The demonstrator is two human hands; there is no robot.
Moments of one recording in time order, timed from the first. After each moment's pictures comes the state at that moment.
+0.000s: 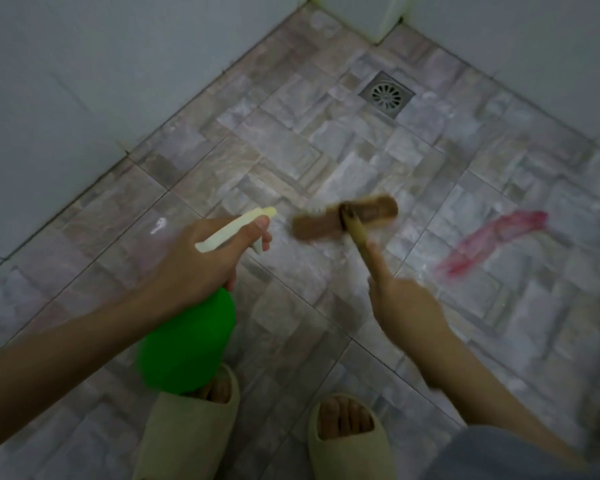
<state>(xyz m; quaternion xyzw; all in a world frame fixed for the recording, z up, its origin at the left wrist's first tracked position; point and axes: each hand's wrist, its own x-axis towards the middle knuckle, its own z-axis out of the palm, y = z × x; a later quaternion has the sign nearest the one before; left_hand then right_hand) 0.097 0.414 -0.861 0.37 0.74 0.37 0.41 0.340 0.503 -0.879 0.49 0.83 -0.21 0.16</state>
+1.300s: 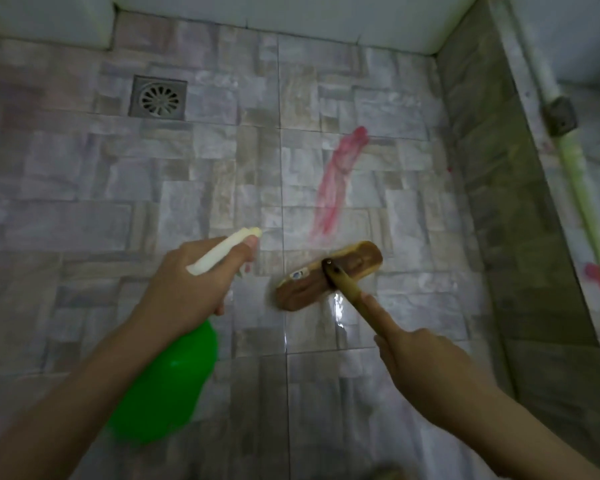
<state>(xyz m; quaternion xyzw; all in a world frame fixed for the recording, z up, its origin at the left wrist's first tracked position) 0.192 0.549 -0.879 0.53 0.63 0.21 0.53 0.437 0.428 -0.845 0.70 0.62 -0.26 0.23</state>
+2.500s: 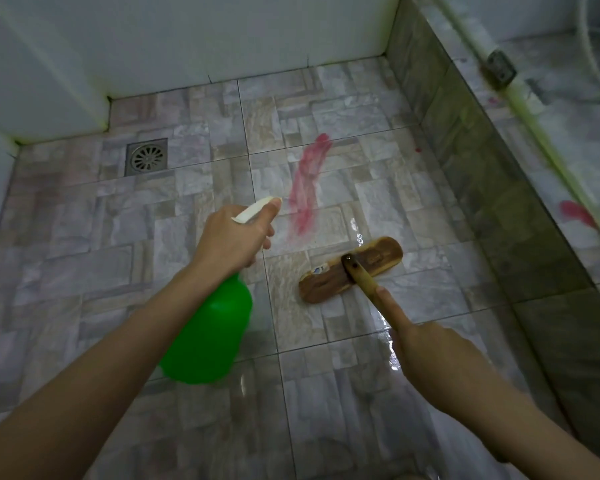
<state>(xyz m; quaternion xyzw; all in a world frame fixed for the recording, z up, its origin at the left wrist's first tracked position) 0.298 0.572 -0.869 0.62 0.63 0.19 0.43 0.486 0.375 -0.876 0.76 0.60 -0.22 0.11</state>
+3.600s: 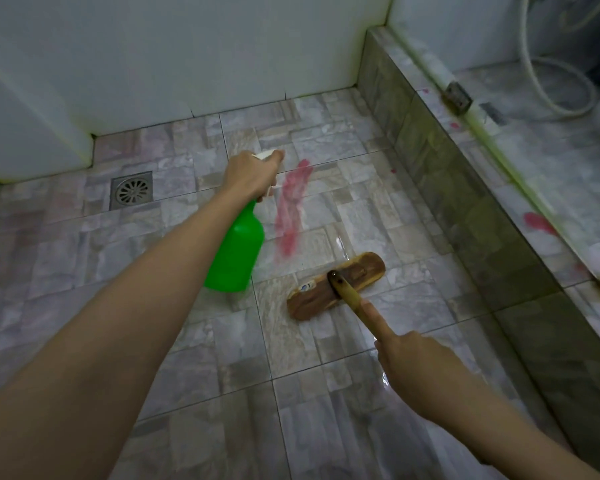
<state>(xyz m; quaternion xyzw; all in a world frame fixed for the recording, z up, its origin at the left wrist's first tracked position) 0.375 0.696 -0.877 0.64 0.60 0.21 0.43 0.483 0.379 -0.883 0.77 0.59 -0.21 0.10</state>
